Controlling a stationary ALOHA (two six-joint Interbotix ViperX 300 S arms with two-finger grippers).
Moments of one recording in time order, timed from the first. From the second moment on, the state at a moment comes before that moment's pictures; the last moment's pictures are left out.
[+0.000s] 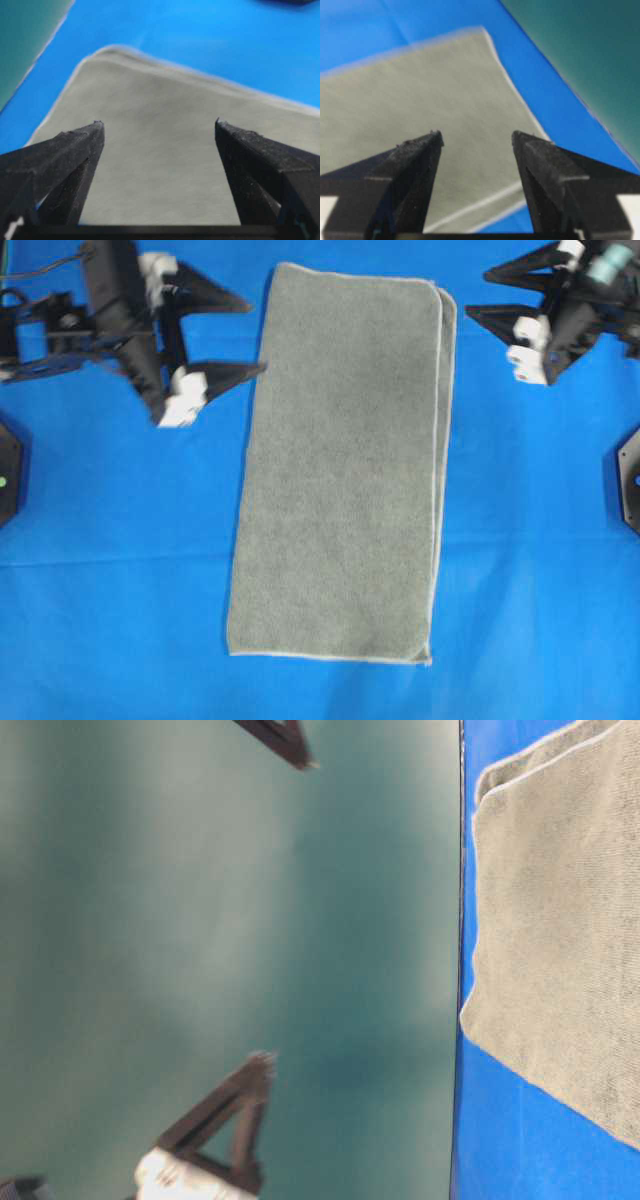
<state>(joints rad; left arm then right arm) 0.29 -0.32 0.81 -0.03 -0.15 0.02 -0.51 -0.49 0.96 -0.80 0.09 0.83</state>
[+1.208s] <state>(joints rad) 0.57 0.38 0.53 -0.04 -0.23 0.03 -0.69 0.15 0.74 -0.88 0.06 0.81</state>
